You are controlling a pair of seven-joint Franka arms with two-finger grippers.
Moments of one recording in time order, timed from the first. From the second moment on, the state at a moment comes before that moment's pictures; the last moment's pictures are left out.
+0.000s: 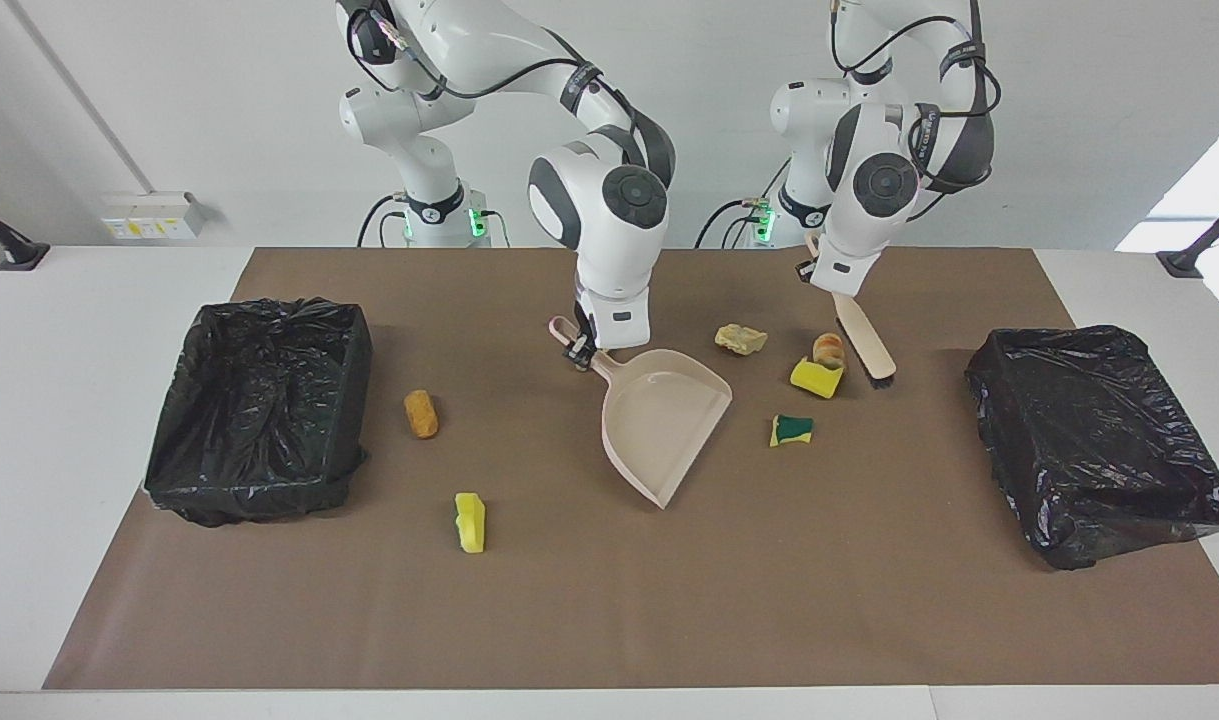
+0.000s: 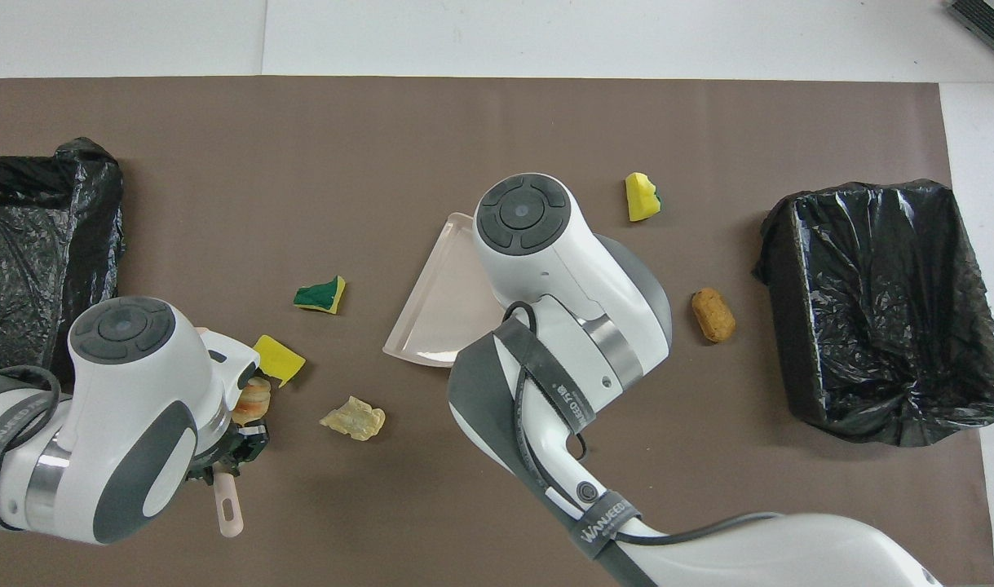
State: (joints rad) left arm -0.05 -0.21 -0.25 -2.32 0.01 1.65 -0.61; right arm 0.47 0.40 0.12 -1.52 -0.10 1.71 -0.58
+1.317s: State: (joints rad) left arm -0.06 -0.19 -0.48 -2.41 -0.15 1.84 -0.45; right arm 0.53 0.31 0.12 -1.75 -0.26 1.89 -0.89
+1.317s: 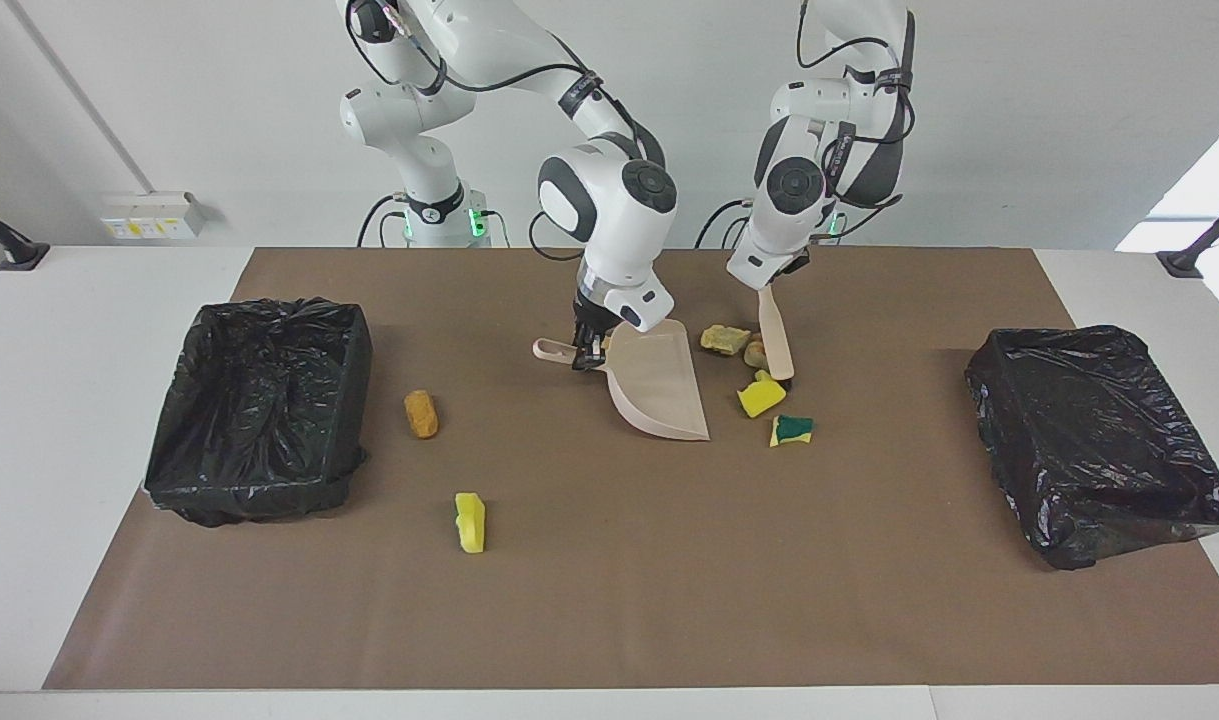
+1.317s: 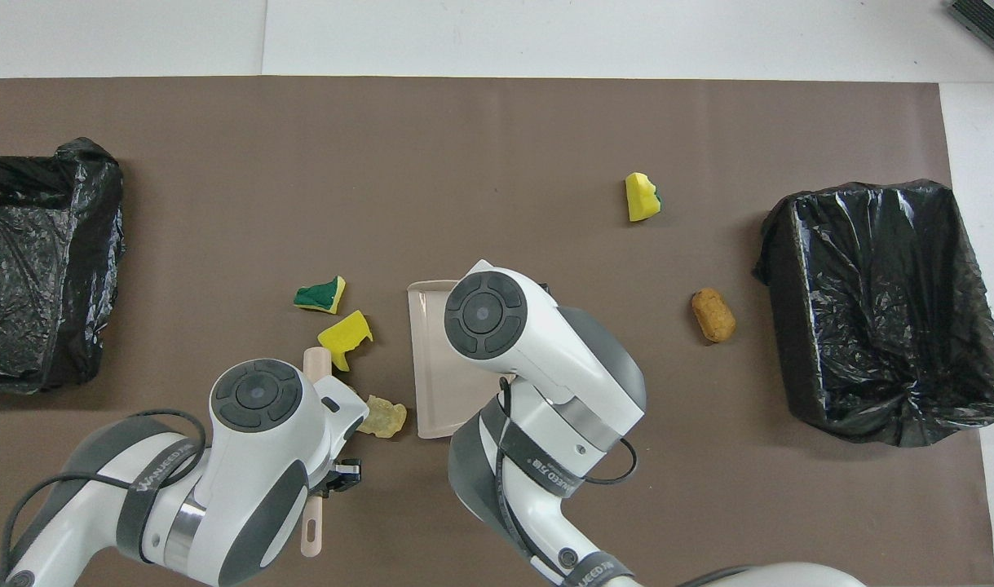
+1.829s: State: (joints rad) left arm -0.10 -0.18 -0.52 -2.38 -0.19 1.93 -0.44; right arm 0.50 0.31 0.12 -1.81 -0.25 2.03 -0.89
